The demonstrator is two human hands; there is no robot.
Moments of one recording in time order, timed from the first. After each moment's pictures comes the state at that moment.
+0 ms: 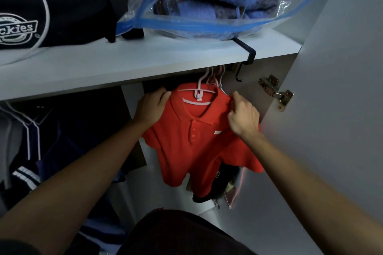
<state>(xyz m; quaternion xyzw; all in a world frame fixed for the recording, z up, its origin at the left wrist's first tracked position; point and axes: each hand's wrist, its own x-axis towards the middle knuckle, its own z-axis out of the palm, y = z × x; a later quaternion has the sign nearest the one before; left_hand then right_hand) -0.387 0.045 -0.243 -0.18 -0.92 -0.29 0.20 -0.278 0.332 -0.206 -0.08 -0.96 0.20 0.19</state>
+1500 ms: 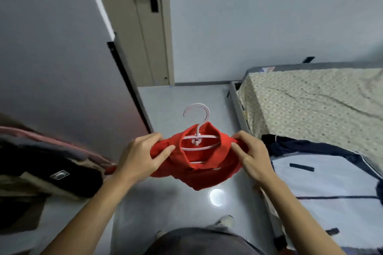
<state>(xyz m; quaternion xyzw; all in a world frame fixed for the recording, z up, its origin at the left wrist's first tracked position) 0.066 0.282 -0.231 -0.72 -0.61 -0.29 -0.16 0.397 0.322 -0.241 -0.56 -0.71 0.31 0.29</state>
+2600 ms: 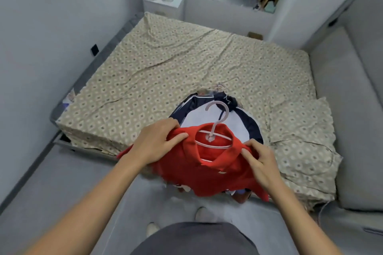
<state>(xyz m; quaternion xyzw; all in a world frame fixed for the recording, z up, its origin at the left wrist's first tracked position) 0.645 0.553 -0.251 -0.96 -0.02 -0.06 -0.28 0.740 0.225 -0.258 -0.87 -0.20 0.11 0.43</state>
